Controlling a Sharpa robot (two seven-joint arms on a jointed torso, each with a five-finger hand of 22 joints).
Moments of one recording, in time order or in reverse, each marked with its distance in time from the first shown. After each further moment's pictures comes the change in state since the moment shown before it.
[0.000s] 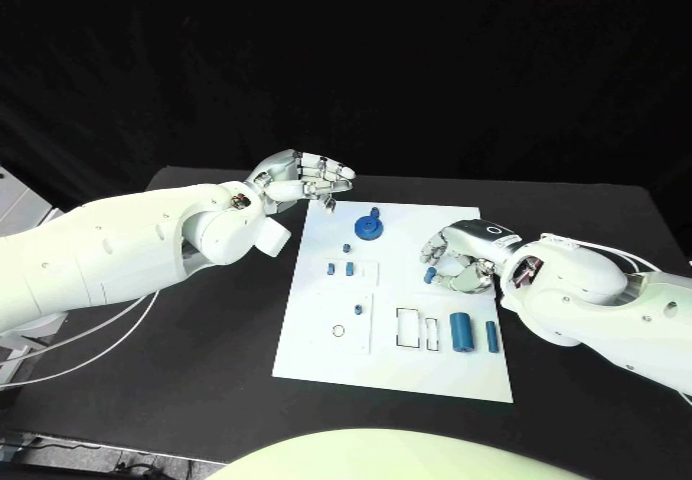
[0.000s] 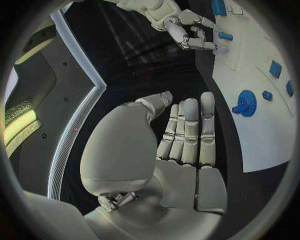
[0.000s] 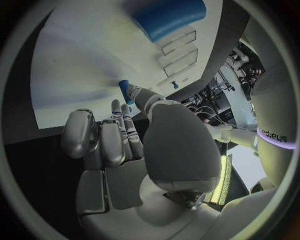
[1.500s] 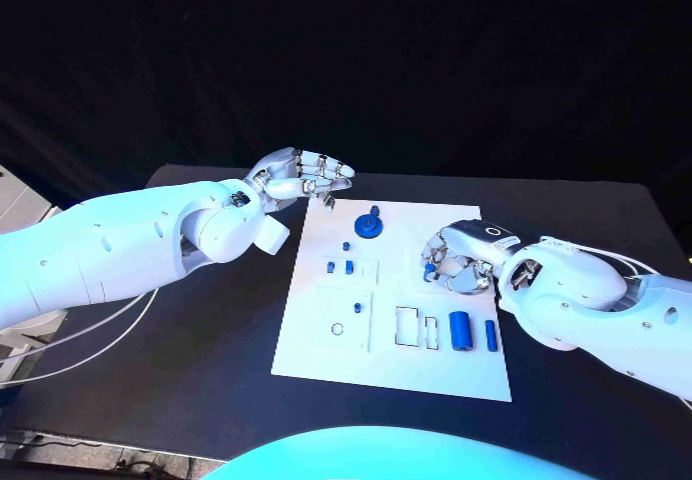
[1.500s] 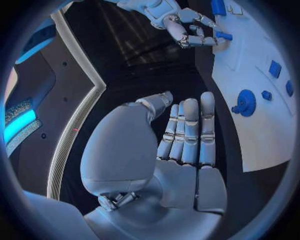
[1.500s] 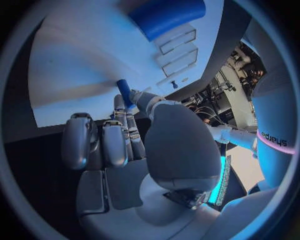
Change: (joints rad) left arm 0.000 -0.002 0.000 -0.001 0.000 0.004 -0.005; left_hand 0.004 0.004 0.000 0.000 0.000 0.000 0.000 0.000 0.000 0.000 0.000 0.000 0.000 0.000 0.000 0.000 0.000 0.000 0.000 0.000 0.000 -0.001; right arm -0.009 -0.007 -0.003 0.028 -0.024 -0.033 -0.030; right_hand -0.009 0.068 0.108 0.069 -0.019 0.114 -0.027 0.077 0.035 0.162 -0.042 -0.014 0.014 0.003 -0.033 0.037 0.026 -0.026 0.035 -0.028 0.080 0.035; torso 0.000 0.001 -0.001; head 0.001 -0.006
